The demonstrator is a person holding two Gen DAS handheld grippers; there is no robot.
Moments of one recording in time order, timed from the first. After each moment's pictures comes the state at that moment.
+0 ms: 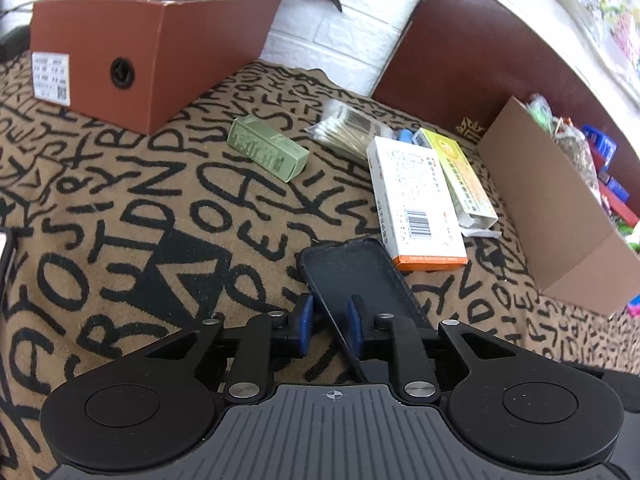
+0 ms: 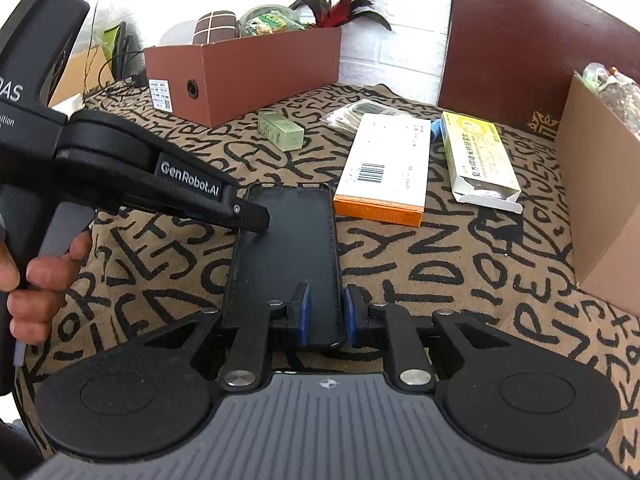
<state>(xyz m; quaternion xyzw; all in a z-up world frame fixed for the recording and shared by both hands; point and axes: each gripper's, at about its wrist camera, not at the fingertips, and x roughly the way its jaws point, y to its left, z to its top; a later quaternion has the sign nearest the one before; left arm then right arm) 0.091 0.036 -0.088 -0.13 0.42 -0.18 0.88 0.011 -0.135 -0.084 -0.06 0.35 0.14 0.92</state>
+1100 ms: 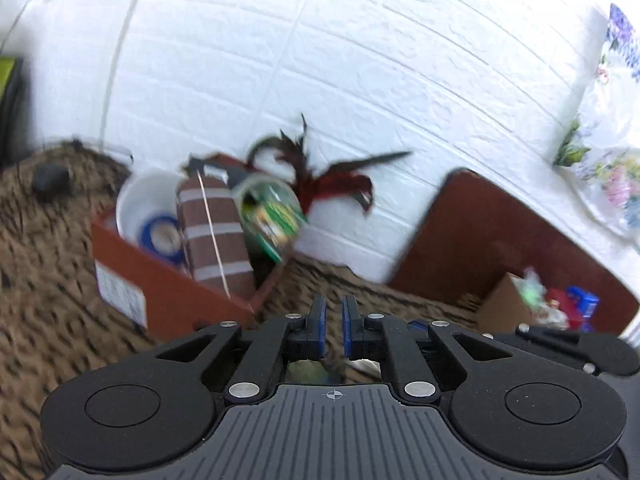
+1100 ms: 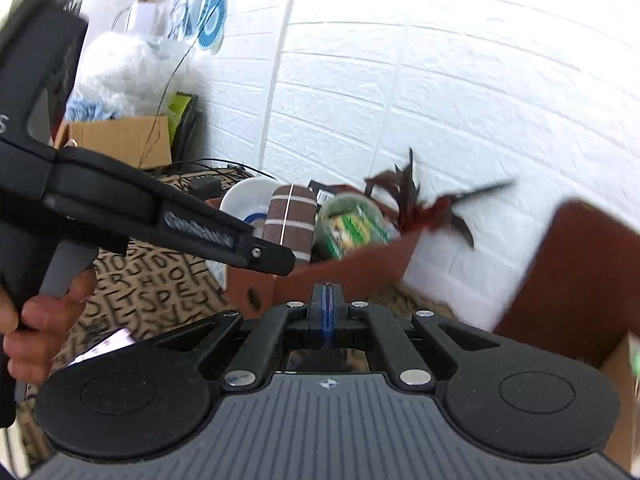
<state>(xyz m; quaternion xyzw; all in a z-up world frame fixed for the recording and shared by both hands) 0.144 0.128 0.052 -0.15 0.27 -0.14 0.94 0.109 -0.037 0.049 -0.15 0.20 0.24 0.94</state>
